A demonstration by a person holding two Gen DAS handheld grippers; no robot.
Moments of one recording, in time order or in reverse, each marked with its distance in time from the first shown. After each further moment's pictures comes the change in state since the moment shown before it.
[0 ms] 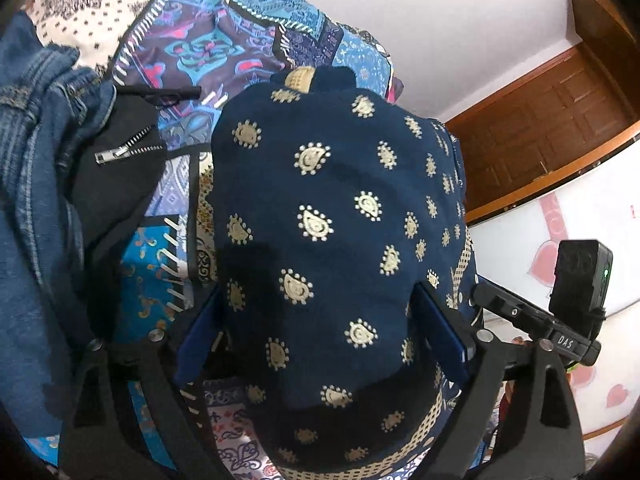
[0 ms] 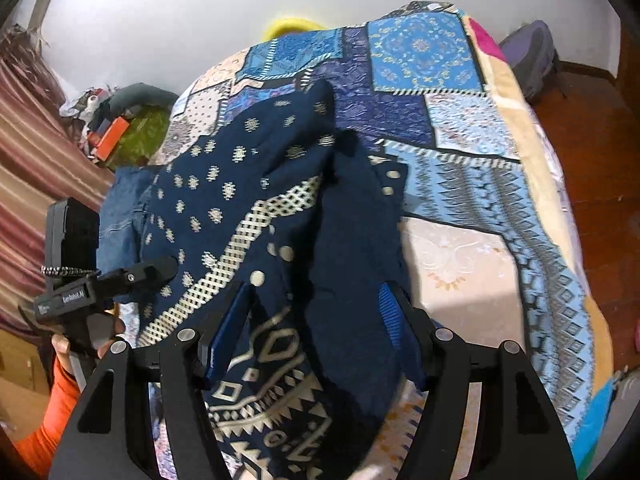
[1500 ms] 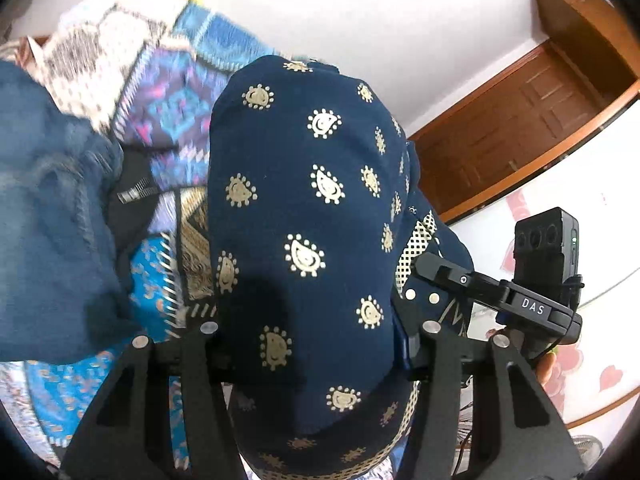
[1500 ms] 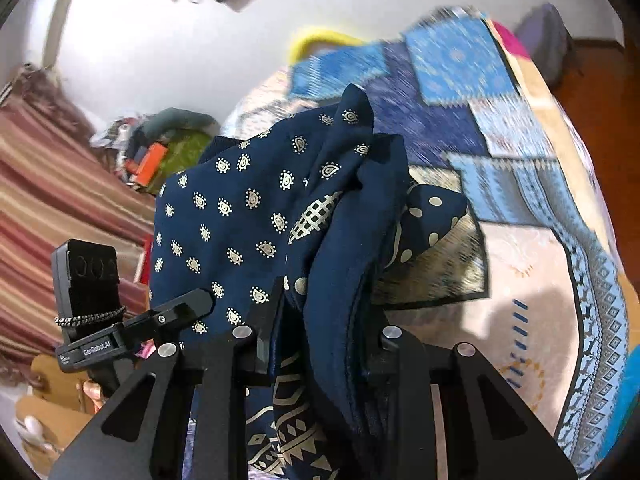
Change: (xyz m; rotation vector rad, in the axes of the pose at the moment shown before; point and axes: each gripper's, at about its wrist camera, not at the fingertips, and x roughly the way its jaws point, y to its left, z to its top) left arm -0.101 -0.048 -0.006 0.077 -0.089 -0.074; right arm -0.044 0.066 0.019 0.077 -0.041 0.188
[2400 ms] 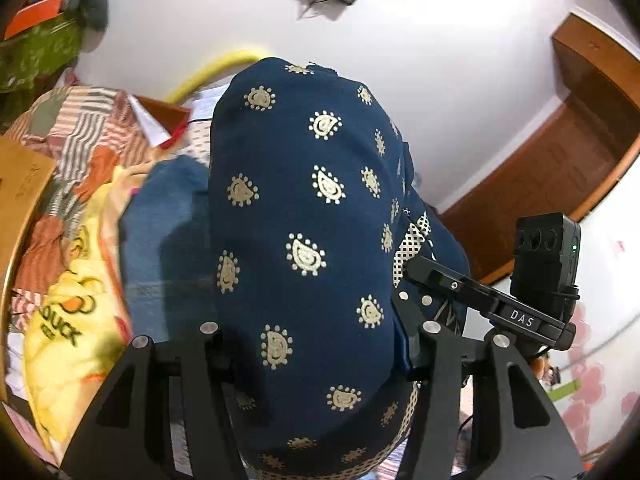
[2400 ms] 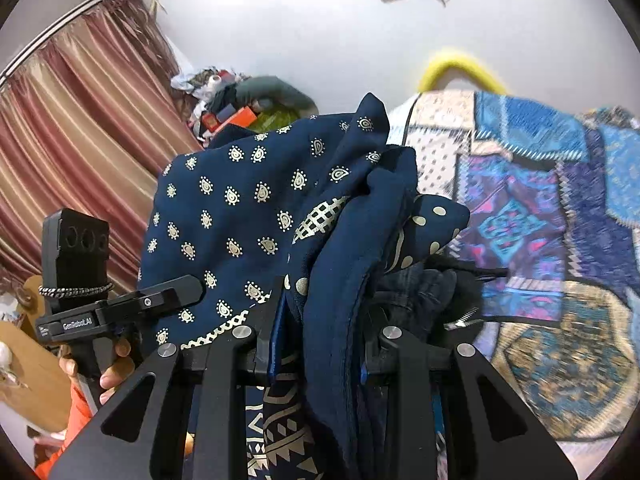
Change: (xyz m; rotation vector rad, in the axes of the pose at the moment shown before) left arm -0.169 0.155 0.045 -0.045 -0.216 0.179; right arm 0.155 0.173 0.036 -0.326 0.006 0.154
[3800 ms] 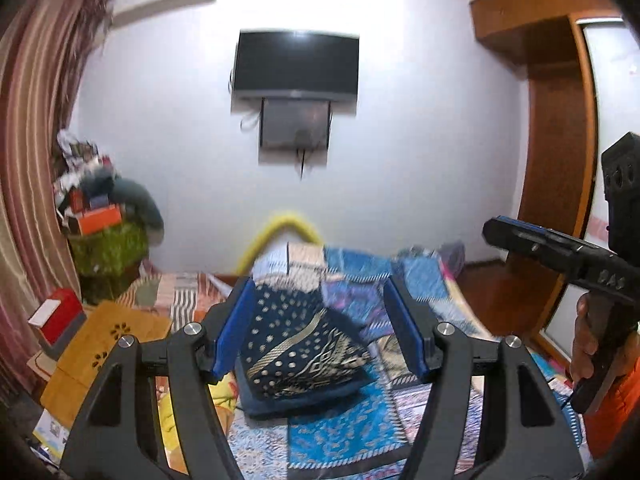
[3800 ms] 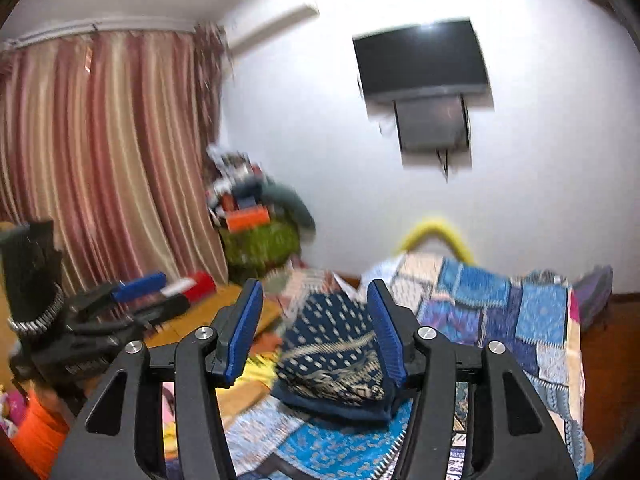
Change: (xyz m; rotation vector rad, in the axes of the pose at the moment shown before) left arm -0.236 -0.185 -0.162 0.429 -0.572 0.306; right arm -0.239 0.195 -0.100 -0.355 -0.509 -0.169
